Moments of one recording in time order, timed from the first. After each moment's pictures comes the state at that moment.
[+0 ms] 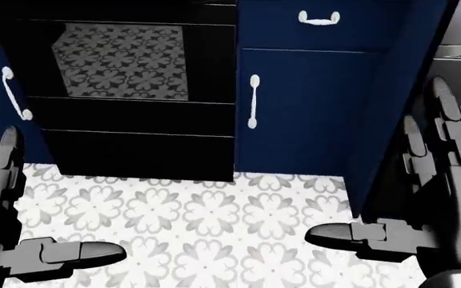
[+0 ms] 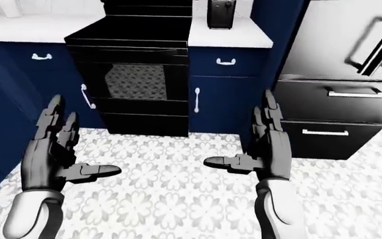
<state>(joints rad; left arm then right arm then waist) 0.02 0.03 0.14 -0.76 0.00 0.55 -0.03 -0.01 -0.04 -0.17 -0.73 0.16 0.55 -0.03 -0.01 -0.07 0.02</state>
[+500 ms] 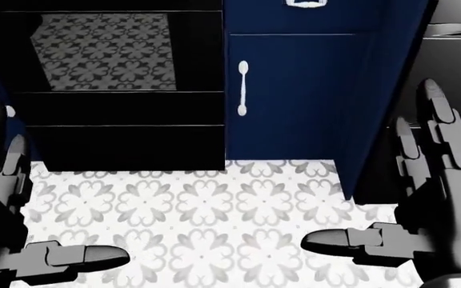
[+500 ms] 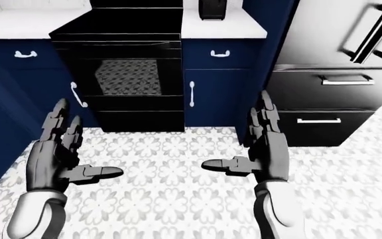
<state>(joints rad) 0.03 0.03 0.13 -0.74 0.00 0.55 -0.03 0.01 -0.04 -0.16 -0.74 0.18 0.56 -0.02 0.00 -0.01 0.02</state>
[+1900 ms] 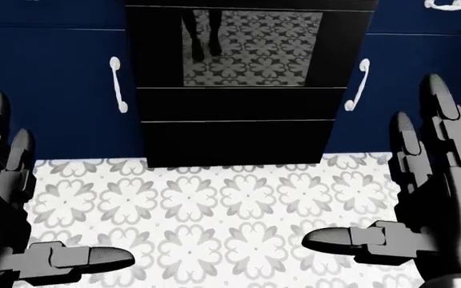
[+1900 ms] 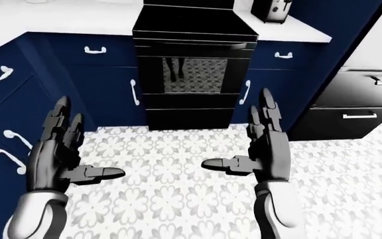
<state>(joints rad) 0.04 0.03 0.11 -0.76 0.01 0.53 -0.04 0.01 -0.04 -0.16 -0.75 0.21 0.53 -0.02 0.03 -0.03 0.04</state>
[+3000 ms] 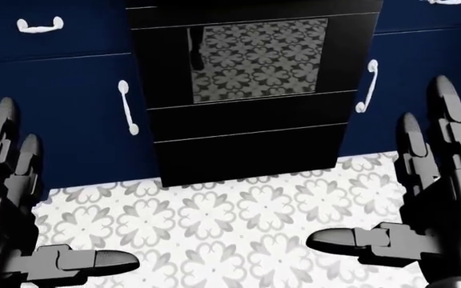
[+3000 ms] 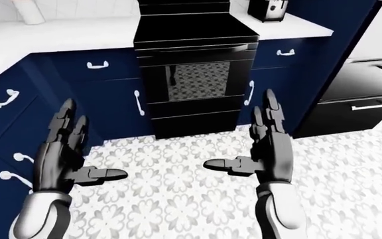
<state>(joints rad) 0.05 0.02 0.10 -0.72 0.01 0.50 -0.04 0.02 -0.04 -0.17 -0.74 0.20 0.51 -0.03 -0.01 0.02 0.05</state>
